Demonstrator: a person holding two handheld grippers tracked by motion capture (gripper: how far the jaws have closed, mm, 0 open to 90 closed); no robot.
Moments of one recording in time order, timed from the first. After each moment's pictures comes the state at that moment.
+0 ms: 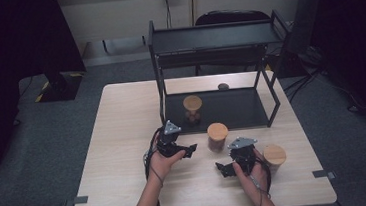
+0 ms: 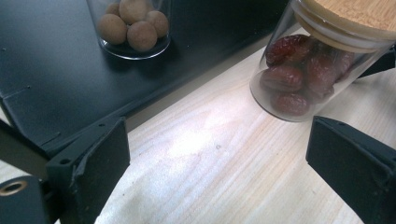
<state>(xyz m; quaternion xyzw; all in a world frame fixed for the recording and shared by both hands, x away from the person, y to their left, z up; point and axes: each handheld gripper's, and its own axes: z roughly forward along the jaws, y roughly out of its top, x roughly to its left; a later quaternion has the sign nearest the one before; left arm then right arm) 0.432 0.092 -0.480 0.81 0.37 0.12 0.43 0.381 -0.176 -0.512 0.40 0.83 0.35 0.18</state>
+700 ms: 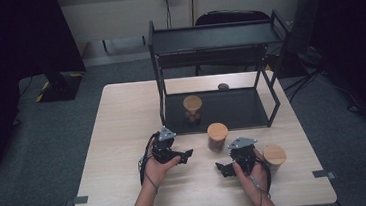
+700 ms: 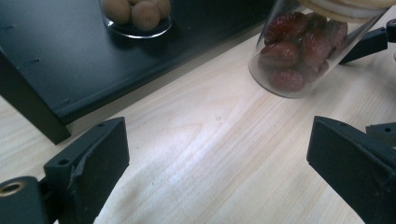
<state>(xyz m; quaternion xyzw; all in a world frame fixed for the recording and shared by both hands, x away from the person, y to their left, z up) 0.418 0.108 -0.488 0.81 0.37 0.12 0.43 0.381 -0.176 -0.512 0.40 0.83 0.35 0.18</state>
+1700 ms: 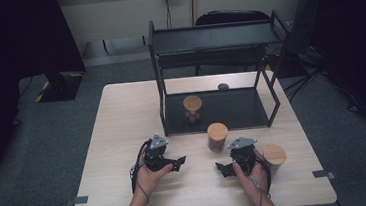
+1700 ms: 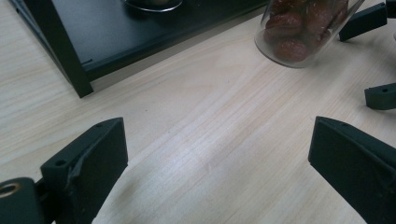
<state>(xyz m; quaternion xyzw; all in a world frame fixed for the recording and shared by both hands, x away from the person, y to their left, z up) 0.399 0.133 -0.494 0.81 0.38 0.12 0.43 0.381 -0.176 -0.512 0.40 0.83 0.35 0.18</state>
